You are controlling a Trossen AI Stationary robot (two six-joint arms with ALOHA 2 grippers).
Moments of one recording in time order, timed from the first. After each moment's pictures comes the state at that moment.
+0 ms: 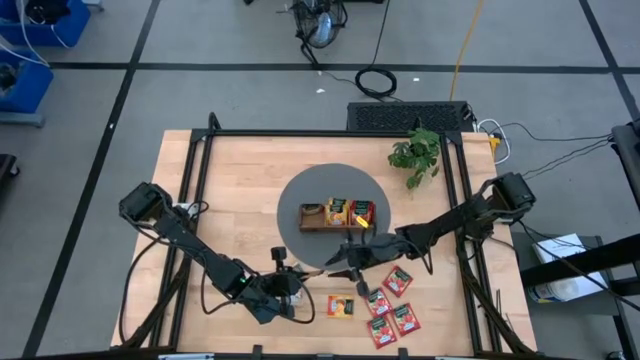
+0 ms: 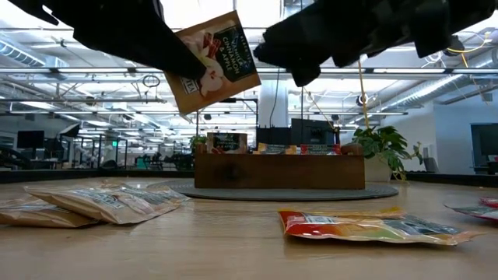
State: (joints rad) left arm -0.65 1.77 1.02 -0.03 -0.78 -0.30; right arm 0.33 1.68 0.75 0.66 0.05 0.08
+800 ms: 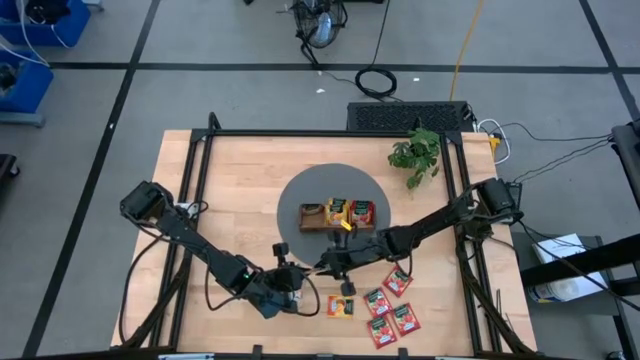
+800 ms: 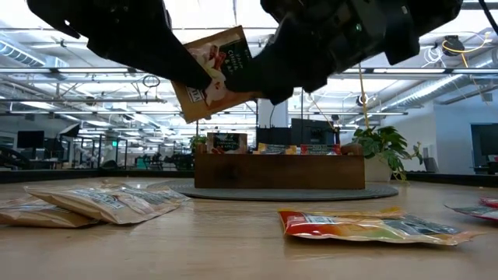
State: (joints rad) left arm -0.61 1.77 1.02 -0.05 -0.75 -0.32; right arm 0.30 1.83 0.92 0.50 0.02 0.04
